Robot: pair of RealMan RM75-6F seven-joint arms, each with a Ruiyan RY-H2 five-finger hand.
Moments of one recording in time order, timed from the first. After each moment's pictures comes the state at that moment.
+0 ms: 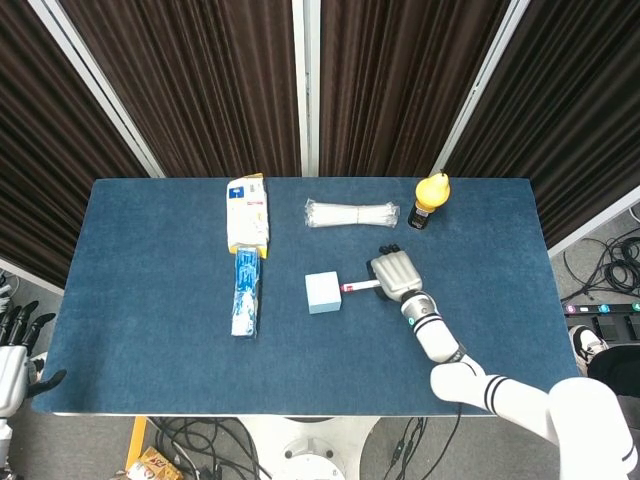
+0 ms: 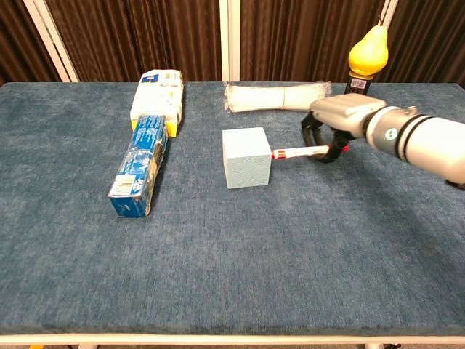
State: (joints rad) left arm 0.01 -1.18 -0.02 -1.51 1.47 1.54 0.04; right arm 0.83 -1.73 0.22 -1.11 -0.97 0.74 -0.49
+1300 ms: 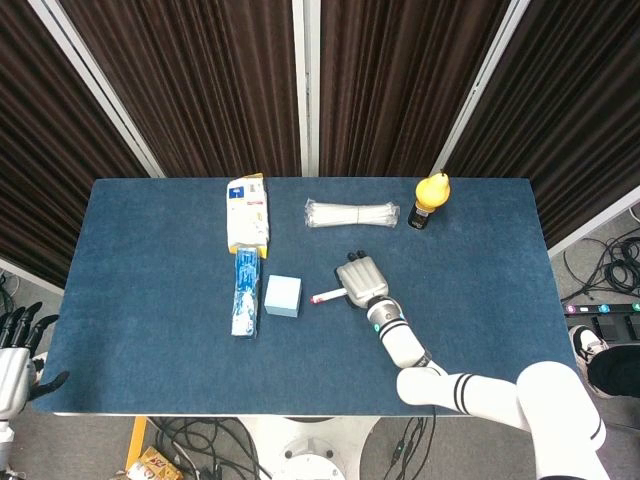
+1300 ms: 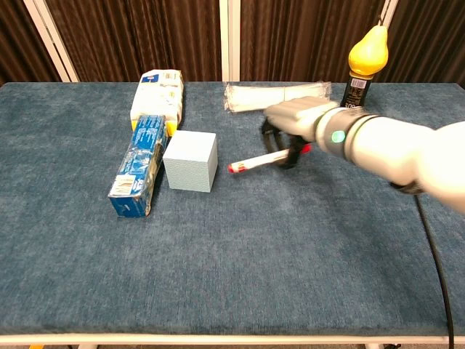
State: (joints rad) left arm 0.01 -1.19 -0.01 -1.51 1.50 1.55 0.03; right arm 0.98 -1.78 0.19 -1.23 -0.71 0.82 -0.70
